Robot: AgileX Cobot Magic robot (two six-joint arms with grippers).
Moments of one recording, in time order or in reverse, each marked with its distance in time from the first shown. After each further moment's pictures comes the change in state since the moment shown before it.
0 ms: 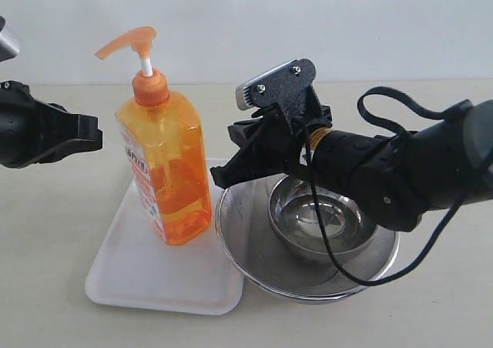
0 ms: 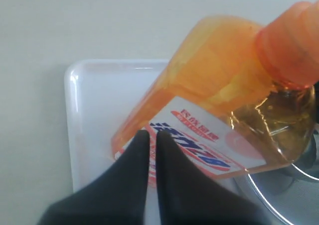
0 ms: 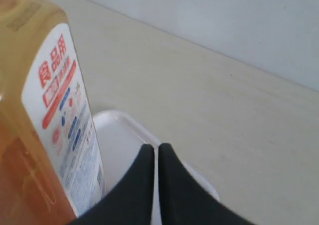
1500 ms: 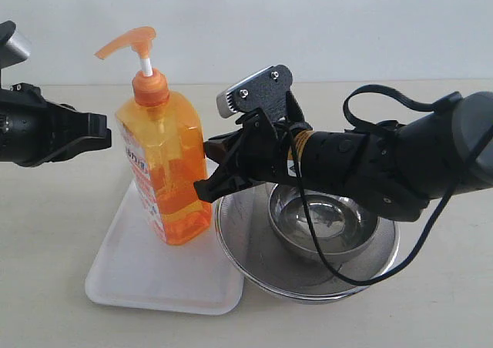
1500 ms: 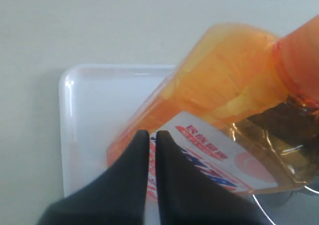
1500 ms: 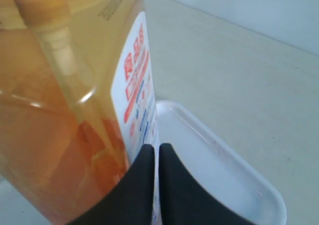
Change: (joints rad) left arm 0.000 0.057 0.000 -0.202 -0.021 0.185; right arm -0.001 0.018 -0.046 -0.334 0.038 0.299
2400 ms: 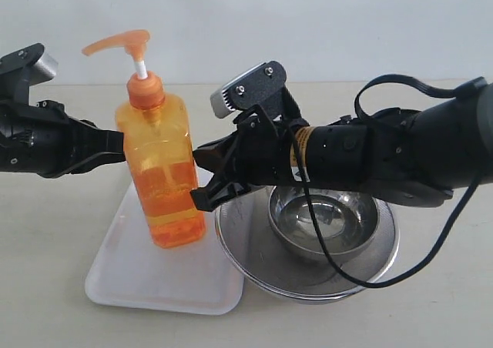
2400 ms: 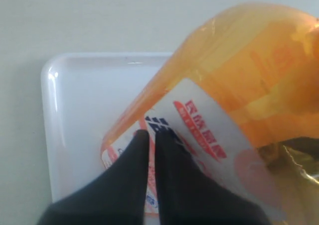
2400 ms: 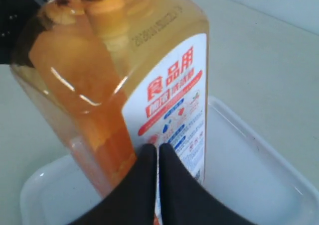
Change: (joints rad) left arm 0.000 0.115 0.000 -0.224 0.029 0.263; right arm -0.004 -0.057 0.000 -0.302 0.029 0.265
